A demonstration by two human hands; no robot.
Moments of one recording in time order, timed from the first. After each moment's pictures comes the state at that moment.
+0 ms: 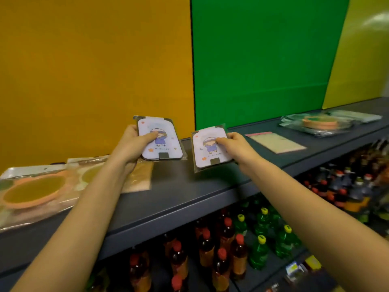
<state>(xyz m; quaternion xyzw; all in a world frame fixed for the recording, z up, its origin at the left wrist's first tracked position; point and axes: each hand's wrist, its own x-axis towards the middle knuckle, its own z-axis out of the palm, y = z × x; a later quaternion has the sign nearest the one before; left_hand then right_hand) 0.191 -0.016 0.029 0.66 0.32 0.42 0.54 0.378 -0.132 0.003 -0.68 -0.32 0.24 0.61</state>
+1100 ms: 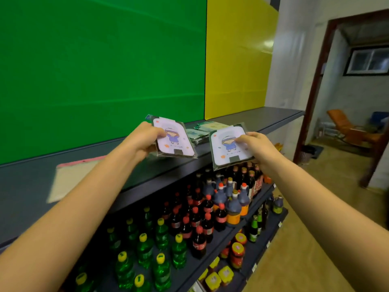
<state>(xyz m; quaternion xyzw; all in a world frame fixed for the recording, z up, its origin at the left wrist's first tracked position) 0.721 -0.218 0.032 0.71 0.24 0.25 0.61 0.851 -0.435 0.007 -0.74 -0.20 0.10 0.63</state>
